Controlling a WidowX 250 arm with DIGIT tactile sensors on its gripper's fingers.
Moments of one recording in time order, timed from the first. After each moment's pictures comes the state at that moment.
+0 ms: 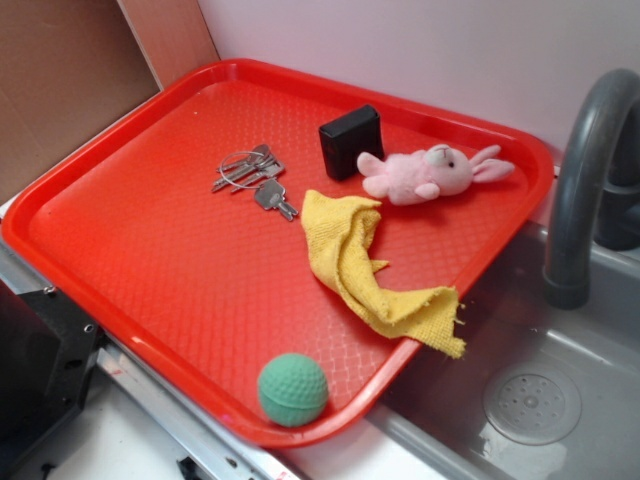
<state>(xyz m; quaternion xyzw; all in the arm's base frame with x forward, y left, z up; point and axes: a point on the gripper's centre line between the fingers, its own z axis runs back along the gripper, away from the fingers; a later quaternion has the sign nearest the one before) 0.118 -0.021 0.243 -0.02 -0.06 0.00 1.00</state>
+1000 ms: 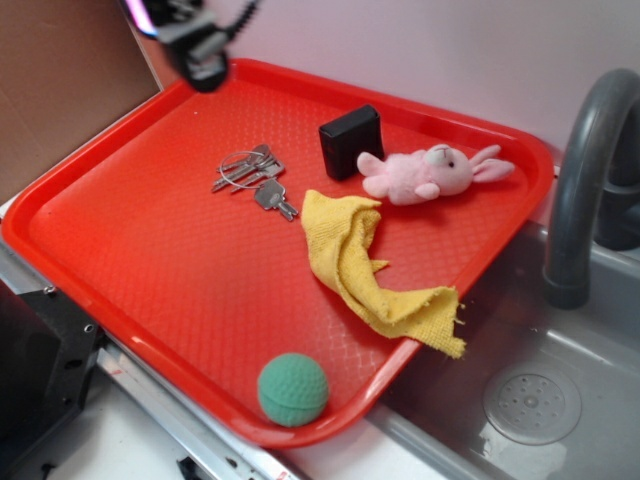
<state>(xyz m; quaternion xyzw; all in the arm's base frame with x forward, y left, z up) 0.227 -0.075 0.174 0.00 -0.03 -0.13 0.99</state>
